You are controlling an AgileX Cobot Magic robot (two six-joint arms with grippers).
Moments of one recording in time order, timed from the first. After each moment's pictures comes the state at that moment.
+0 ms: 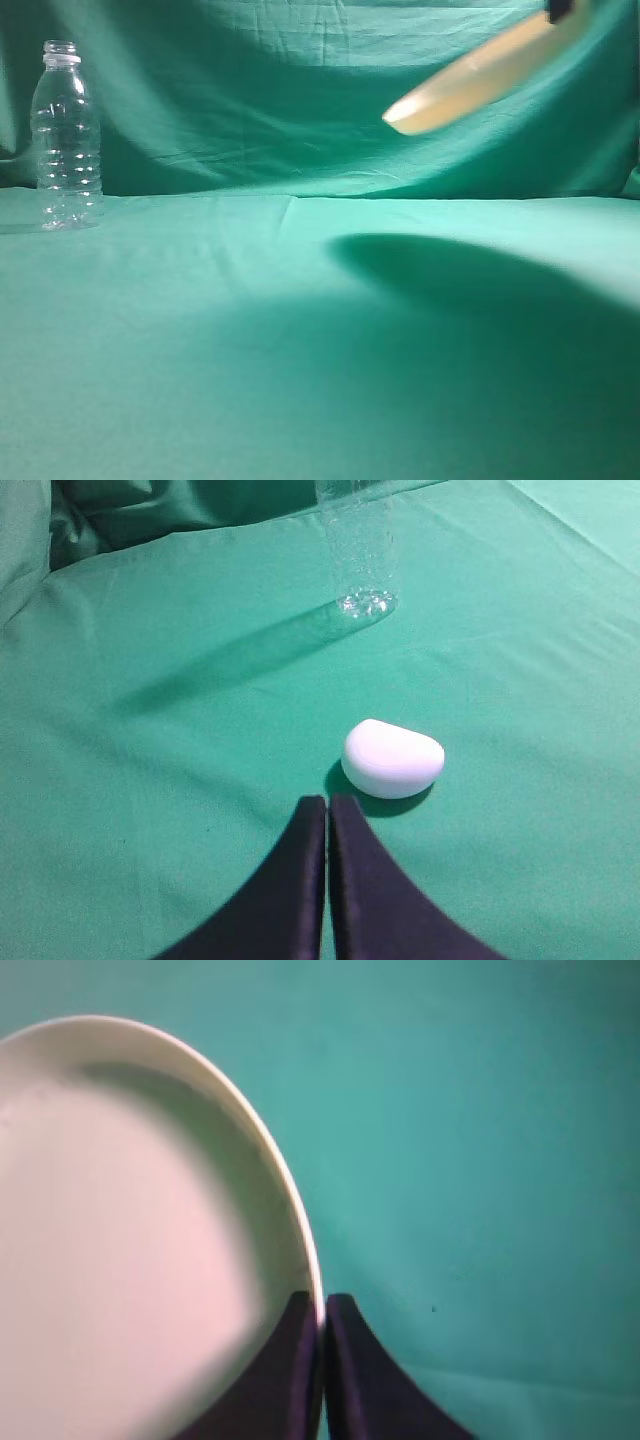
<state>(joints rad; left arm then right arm) 0.03 -0.02 0.02 -0.05 0.35 0.33 0.25 1.87 -1.82 -0.17 1.19 0.03</state>
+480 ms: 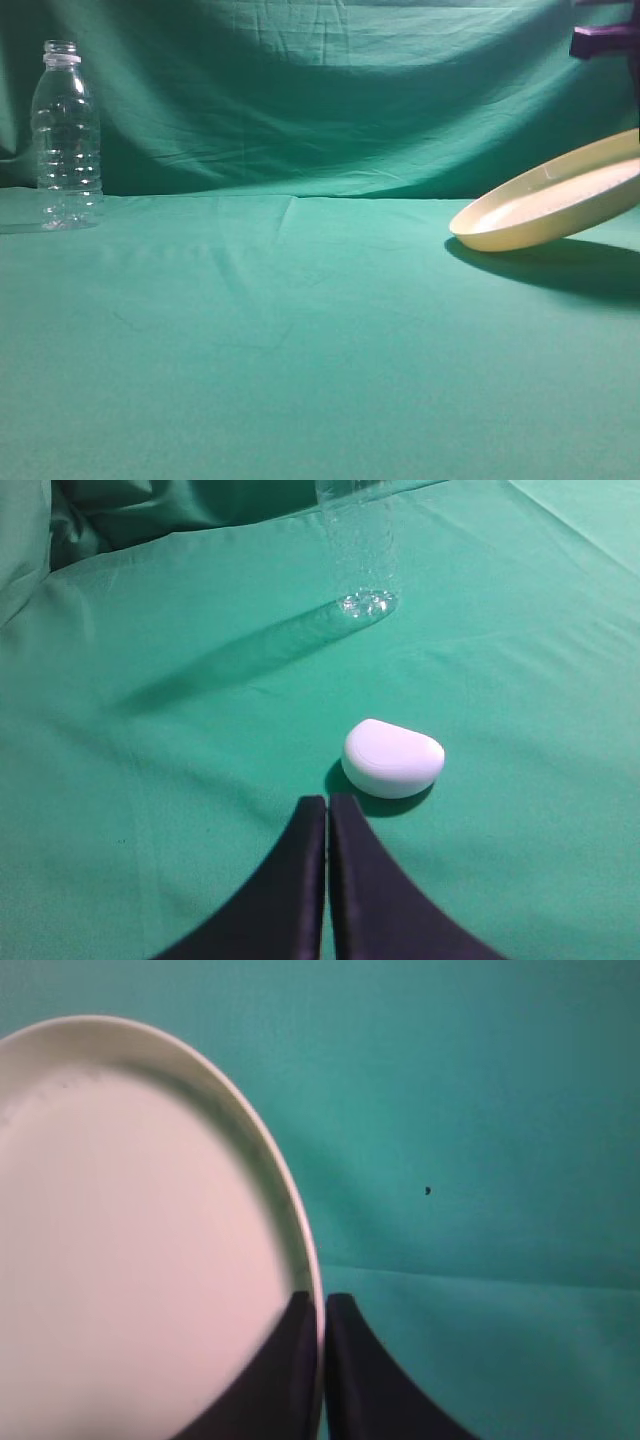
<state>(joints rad) 0.03 -0.02 0.02 -0.05 0.35 0.33 0.09 1.78 -1.32 -0.08 0.85 0.02</state>
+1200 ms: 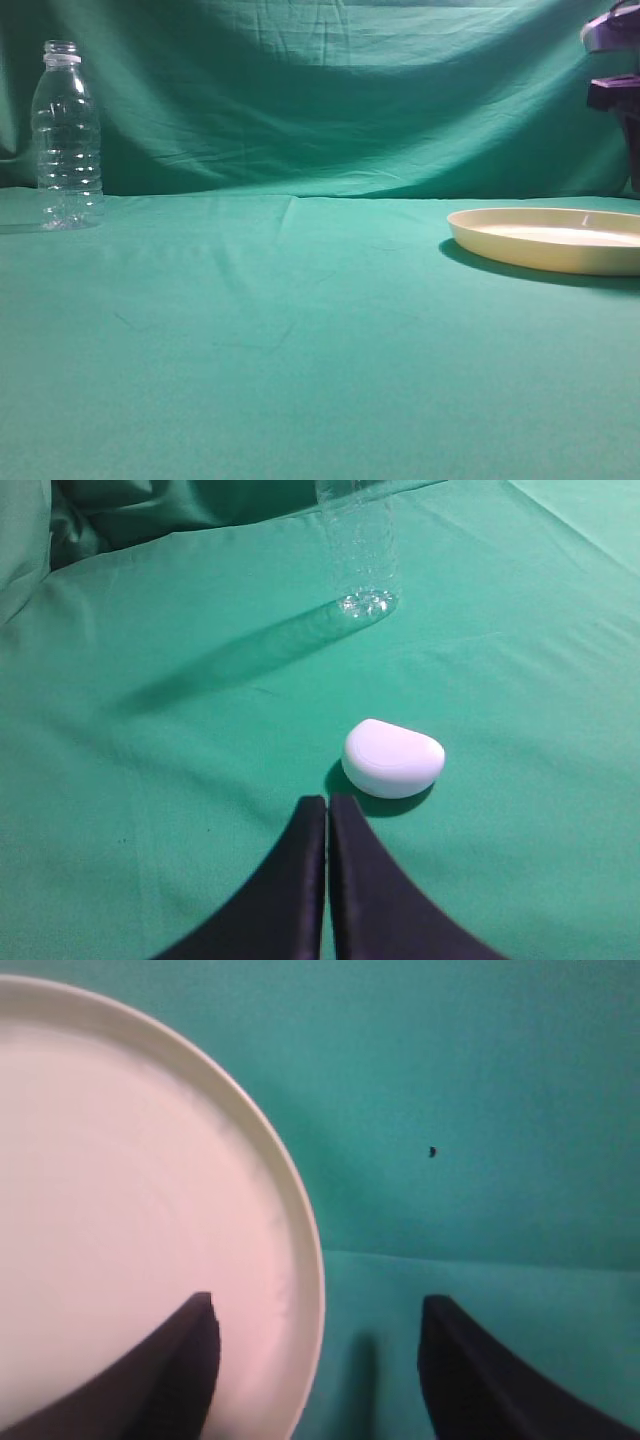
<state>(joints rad) 0.03 -0.02 0.02 -0.05 0.35 0.33 0.06 1.83 -1.23 -0.10 0.75 0.02</state>
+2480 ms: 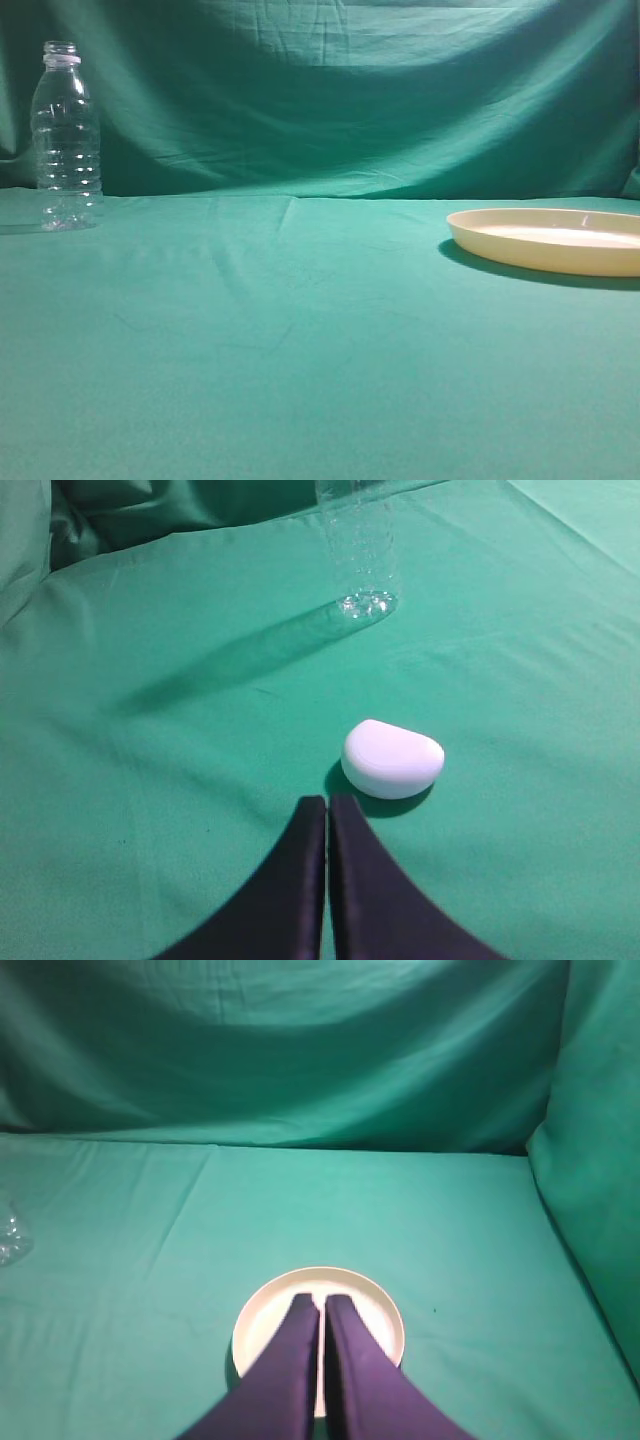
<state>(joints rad) 0.03 -0.02 0.02 -0.05 0.35 0.33 0.06 0.38 -0.97 0.16 1.00 -0.07</state>
